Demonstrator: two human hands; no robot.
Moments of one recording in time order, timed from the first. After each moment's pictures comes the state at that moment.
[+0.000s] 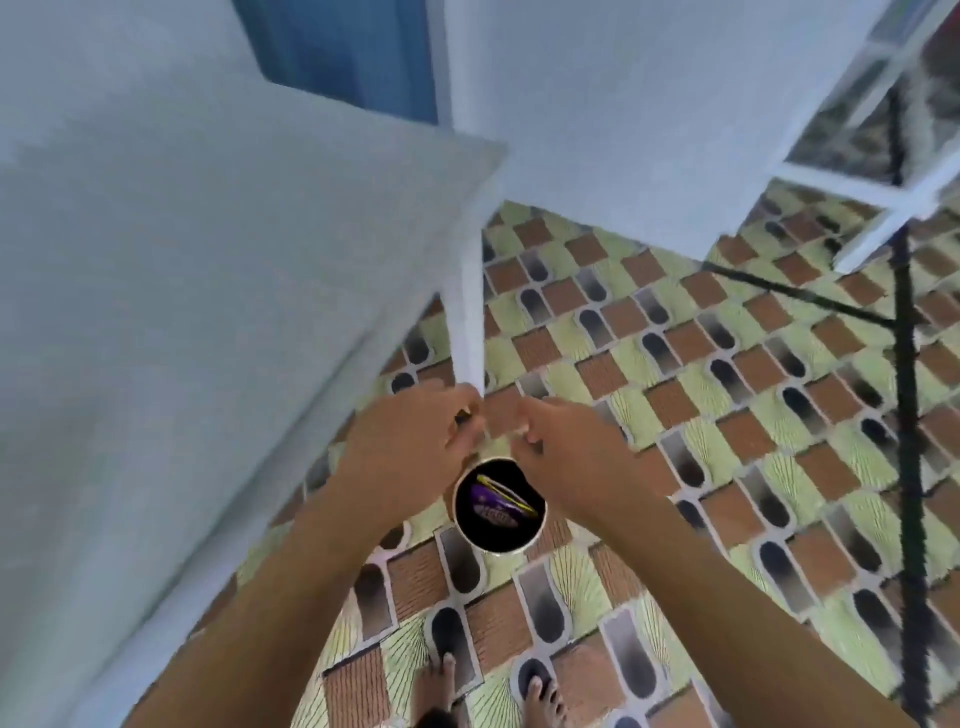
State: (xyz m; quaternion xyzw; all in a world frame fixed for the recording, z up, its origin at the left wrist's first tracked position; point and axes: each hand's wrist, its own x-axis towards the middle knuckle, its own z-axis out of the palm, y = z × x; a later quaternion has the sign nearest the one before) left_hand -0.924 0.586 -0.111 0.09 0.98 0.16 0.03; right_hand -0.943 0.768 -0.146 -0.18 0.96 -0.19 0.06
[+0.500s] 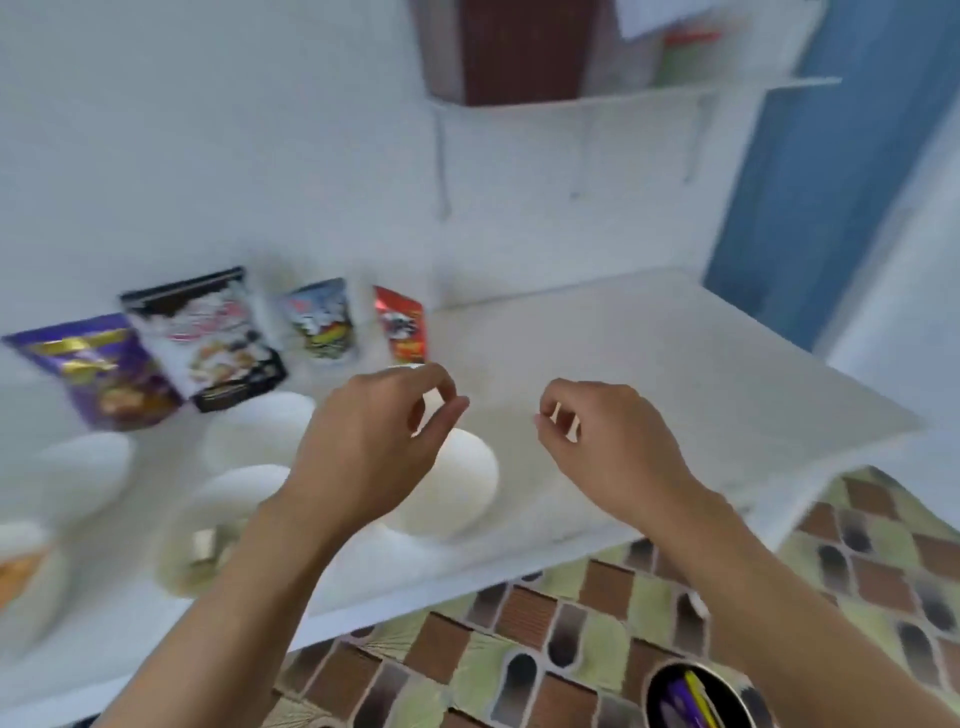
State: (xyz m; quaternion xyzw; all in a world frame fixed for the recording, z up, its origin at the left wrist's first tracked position) left_hand -0.621 0.401 0.101 -0.27 0.92 0.07 -0.28; right_hand -0.805 0.529 0.077 -0.54 0.80 -0.26 -0.04
